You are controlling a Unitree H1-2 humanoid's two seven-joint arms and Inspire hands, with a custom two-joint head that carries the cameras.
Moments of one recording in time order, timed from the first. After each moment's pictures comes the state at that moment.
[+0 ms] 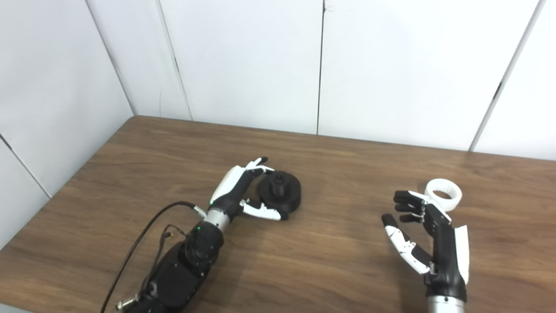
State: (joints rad) left arm -0.31 0.20 -0.22 0.28 0.42 0.03 0.10; right arm -0.05 -0.03 0.05 -0.06 -0.30 -0.21 -0.19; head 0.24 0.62
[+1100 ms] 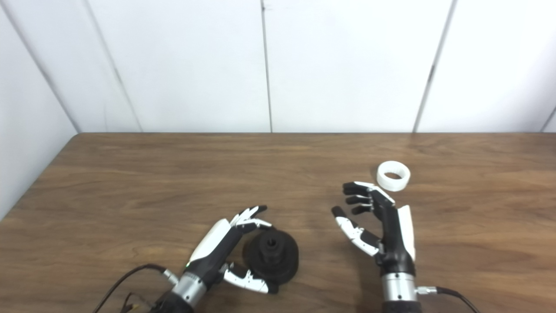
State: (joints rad) left arm -0.01 0.18 -0.33 -0.15 0.48 0.02 -0.09; right arm -0.02 0.02 0.07 -0.10 -0.36 -0.14 -0.18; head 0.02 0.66
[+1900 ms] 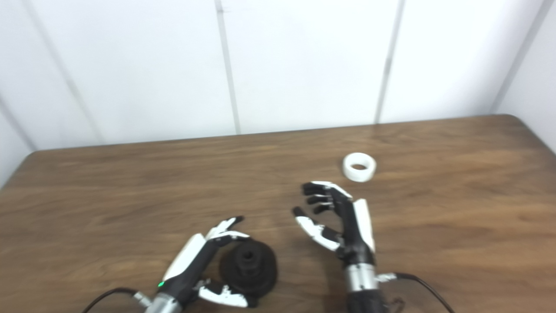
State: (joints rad) left arm 0.01 0.19 -0.31 -0.18 0.46 0.01 -0.15; right arm -0.01 0.06 0.11 -0.11 -0.41 -0.09 -0.18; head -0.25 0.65
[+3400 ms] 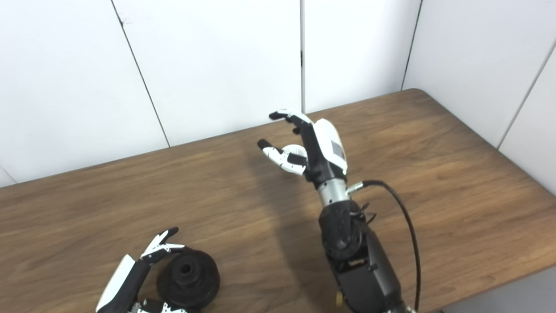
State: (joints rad) left arm 0.02 0.22 -0.26 -0.19 0.40 -0.03 -0.19; right arm -0.28 -0.15 0.02 -0.21 -0.64 0.20 -0.13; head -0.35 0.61
